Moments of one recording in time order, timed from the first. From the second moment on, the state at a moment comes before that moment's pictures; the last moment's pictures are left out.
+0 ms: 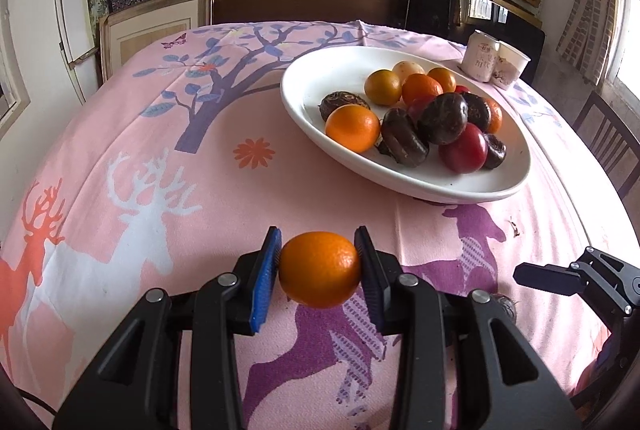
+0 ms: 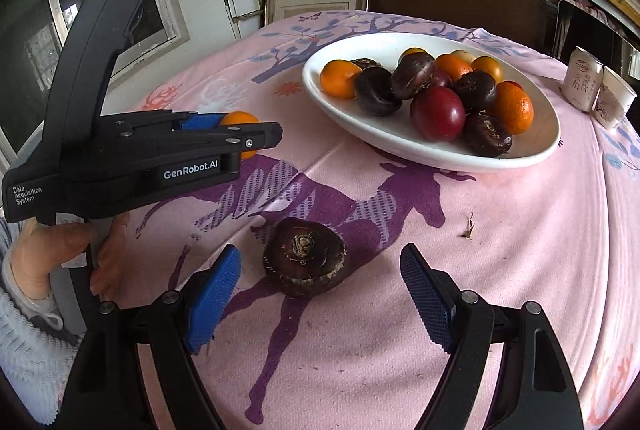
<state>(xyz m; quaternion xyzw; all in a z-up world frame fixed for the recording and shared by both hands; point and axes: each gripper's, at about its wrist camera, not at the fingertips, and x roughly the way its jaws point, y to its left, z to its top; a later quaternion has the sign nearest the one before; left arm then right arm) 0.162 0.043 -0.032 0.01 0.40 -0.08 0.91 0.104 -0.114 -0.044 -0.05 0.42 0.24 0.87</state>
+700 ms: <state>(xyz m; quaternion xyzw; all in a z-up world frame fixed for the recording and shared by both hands) 0.142 0.033 -0.009 0.07 0.33 -0.03 0.94 0.096 -0.122 -0.032 -0.04 0.39 0.23 0.89</state>
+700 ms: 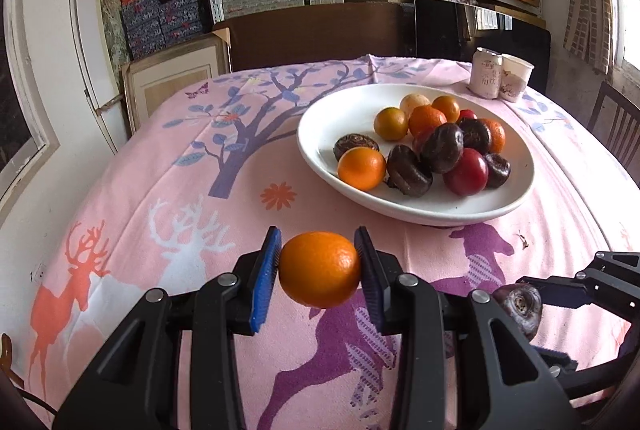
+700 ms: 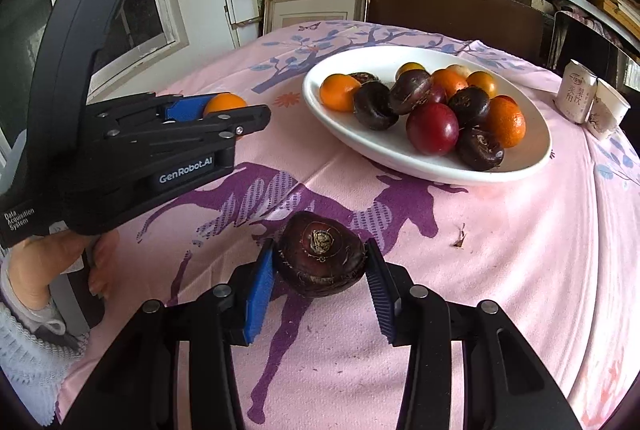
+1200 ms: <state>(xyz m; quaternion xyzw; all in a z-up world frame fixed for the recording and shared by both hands) 0.150 0.037 0.045 0.03 0.29 -0.09 0.95 0.120 -0.233 0.027 0.10 0.33 0.18 0.92</state>
